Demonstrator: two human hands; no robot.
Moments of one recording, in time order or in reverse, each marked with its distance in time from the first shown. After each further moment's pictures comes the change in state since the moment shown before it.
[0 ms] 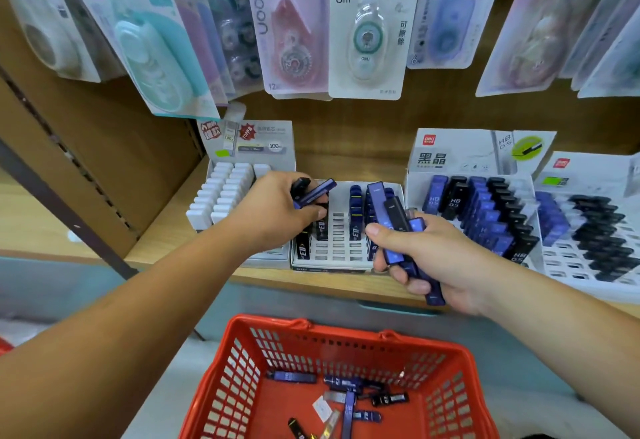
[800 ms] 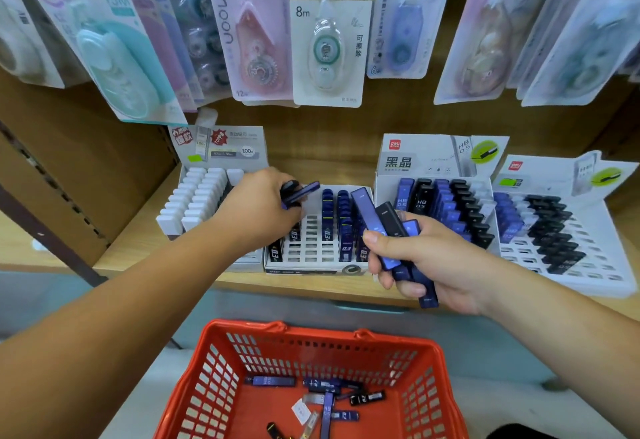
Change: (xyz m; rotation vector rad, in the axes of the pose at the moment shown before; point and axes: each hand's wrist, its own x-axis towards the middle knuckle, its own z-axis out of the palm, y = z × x) left_hand -0.001 0.035 0.004 0.278 0.002 -0.043; right_hand -0.025 -0.002 -0.033 0.012 -0.118 -0.044
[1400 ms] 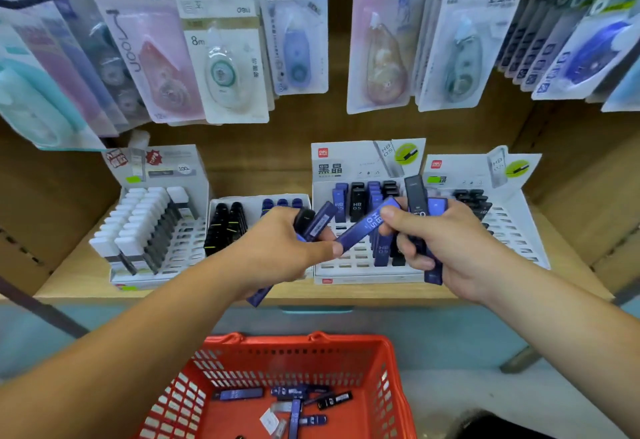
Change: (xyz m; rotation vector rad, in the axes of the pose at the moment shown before) left_hand -0.035 0.098 0.050 -0.529 -0.341 -0.069; right_hand -0.046 0.000 -0.082 0.145 0.372 -0.185
